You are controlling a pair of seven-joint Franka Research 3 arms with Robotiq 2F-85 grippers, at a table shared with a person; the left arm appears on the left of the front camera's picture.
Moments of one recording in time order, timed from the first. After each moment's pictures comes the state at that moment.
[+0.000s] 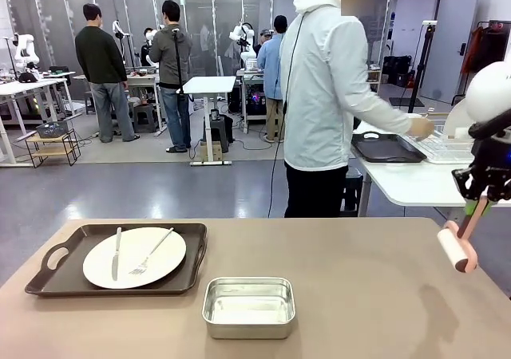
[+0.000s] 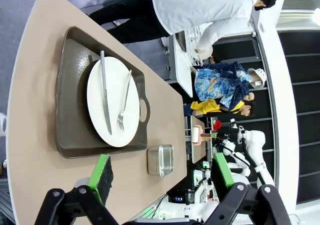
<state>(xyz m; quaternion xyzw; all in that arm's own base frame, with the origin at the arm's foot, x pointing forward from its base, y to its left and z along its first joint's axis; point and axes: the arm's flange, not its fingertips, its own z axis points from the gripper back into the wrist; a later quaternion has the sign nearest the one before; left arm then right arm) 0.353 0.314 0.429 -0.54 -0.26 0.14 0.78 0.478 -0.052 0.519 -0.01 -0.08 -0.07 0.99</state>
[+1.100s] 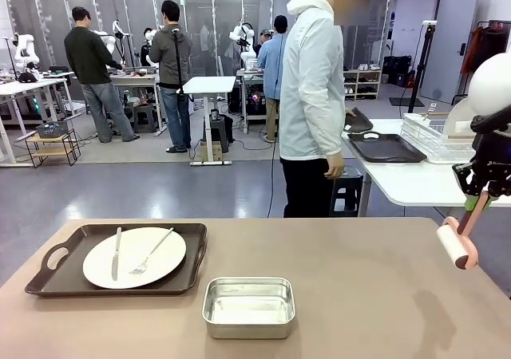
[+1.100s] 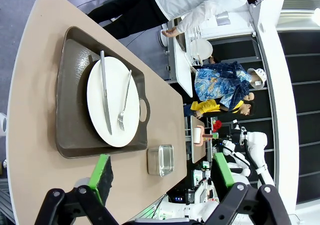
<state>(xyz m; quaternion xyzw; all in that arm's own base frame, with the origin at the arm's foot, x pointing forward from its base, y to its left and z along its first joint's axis) 0.353 0.314 0.429 -0.54 -0.26 0.14 0.78 0.471 -0.047 0.528 -0.01 -0.08 -0.07 0.99</state>
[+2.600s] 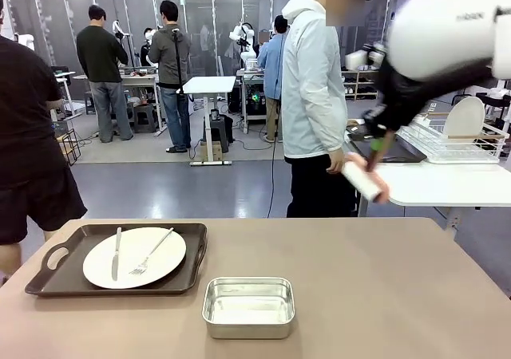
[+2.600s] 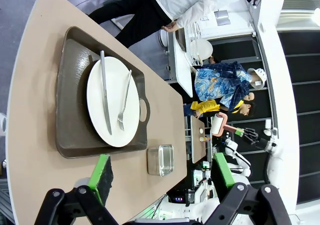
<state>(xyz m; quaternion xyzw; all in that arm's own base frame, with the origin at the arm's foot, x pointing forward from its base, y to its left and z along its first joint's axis) 0.353 0.314 0.429 -0.54 -0.26 0.14 0.78 0.424 0.206 0.651 -0.05 -0.24 0.28 0.93</state>
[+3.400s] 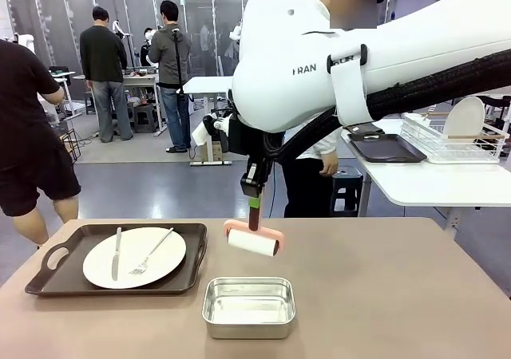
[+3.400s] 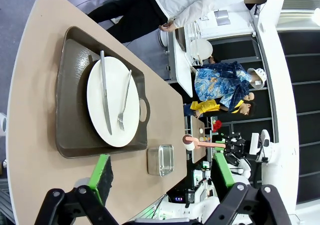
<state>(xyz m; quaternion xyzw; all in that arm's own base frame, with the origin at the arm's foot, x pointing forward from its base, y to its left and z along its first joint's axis) 0.353 0.314 0.429 -0.54 -0.26 0.14 0.78 0.403 0.394 0.561 -0.04 -0.12 0.59 0.80</state>
